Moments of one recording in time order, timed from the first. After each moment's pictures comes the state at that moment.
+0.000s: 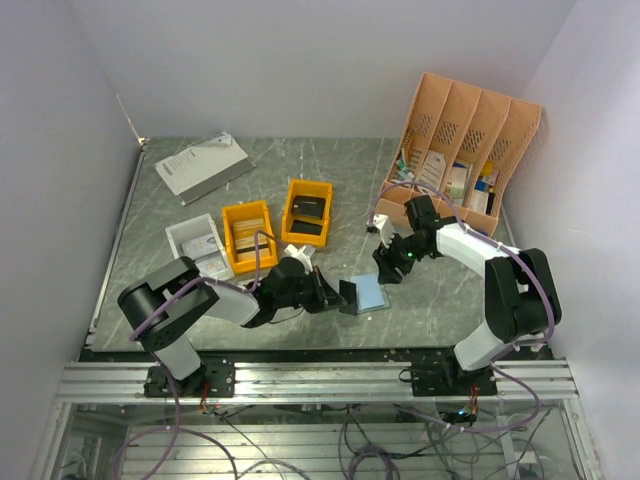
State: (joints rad) left arm -0.92 1.64 0.47 0.71 0.24 -1.18; right arm 0.26 1.60 0.92 -0.58 -0.57 -0.69
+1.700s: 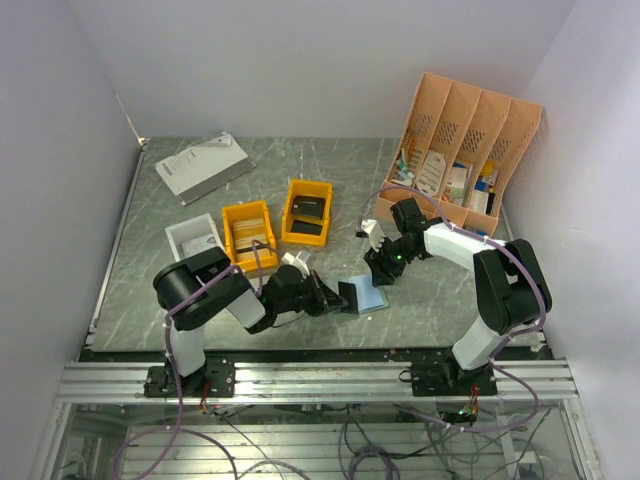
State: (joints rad) left arm -0.90 1.84 0.43 1.01 0.23 -1.31; right arm 0.34 1.67 0.93 -0.54 -0.51 -0.63
